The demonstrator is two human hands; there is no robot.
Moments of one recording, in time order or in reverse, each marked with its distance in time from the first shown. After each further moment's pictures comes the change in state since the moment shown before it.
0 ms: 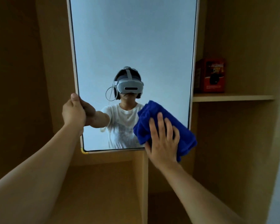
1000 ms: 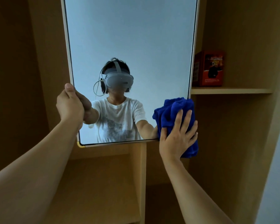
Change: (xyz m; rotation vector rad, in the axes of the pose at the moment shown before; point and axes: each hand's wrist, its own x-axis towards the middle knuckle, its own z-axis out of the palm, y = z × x) left_hand -0.010 -0.002 0.000 0.022 0.076 0.103; right_hand -0.008 0.013 0.003 0.097 -0.046 0.625
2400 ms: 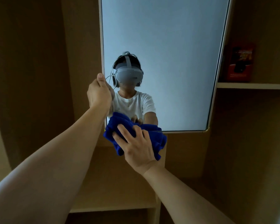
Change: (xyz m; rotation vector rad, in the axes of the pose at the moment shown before) left_hand -0.002 0.007 -0.013 0.054 -0.079 0.043; right_hand -0.099 -0.103 -0.014 0.188 -0.208 -0.997
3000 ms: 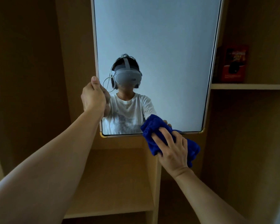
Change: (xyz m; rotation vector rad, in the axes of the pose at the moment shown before) left_hand -0.001 -0.001 0.000 0.006 0.031 0.015; right_hand -0.067 0.086 -0.010 -0.191 0.146 0.205
